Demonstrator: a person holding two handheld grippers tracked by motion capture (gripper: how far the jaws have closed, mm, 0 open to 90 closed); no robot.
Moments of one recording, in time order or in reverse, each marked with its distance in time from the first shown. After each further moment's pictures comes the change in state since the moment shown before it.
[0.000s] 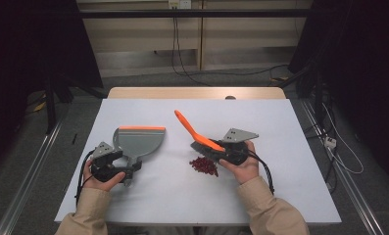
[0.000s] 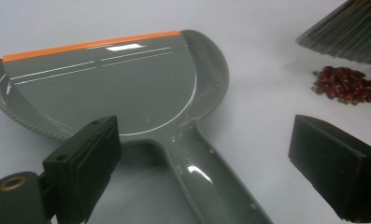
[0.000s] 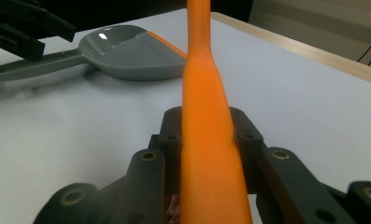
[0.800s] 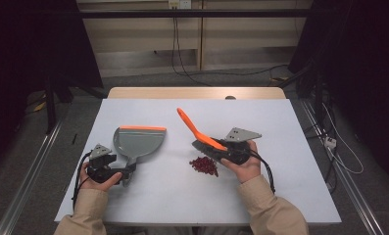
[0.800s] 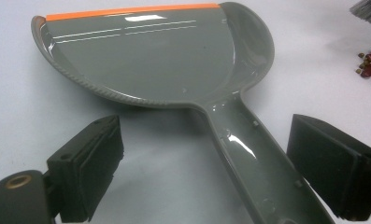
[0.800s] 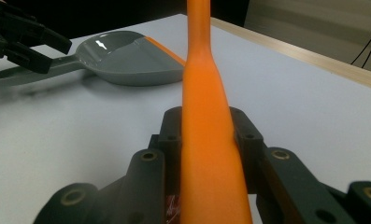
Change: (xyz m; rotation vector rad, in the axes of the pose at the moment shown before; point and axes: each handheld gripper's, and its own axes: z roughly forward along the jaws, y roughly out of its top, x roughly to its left) left arm 0.011 -0.009 -0.003 0.071 0.078 -0.055; right arm -0.003 0.001 -0.005 -0.021 -0.015 0.012
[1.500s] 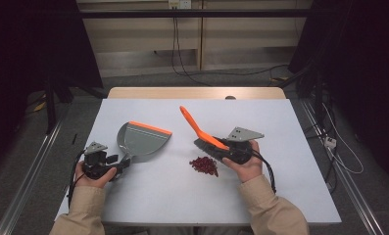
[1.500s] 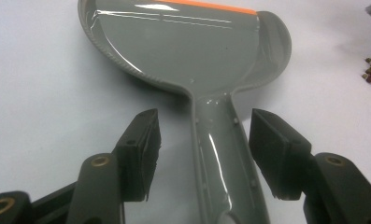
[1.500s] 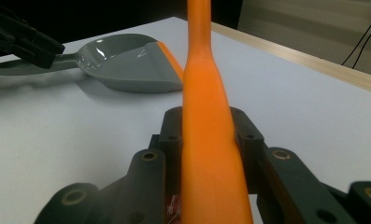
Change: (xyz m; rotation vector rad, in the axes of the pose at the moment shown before) left arm 0.003 0.013 -0.005 0.048 0.025 -0.045; right arm -0.002 0.000 -0.004 -0.010 -0.021 0.013
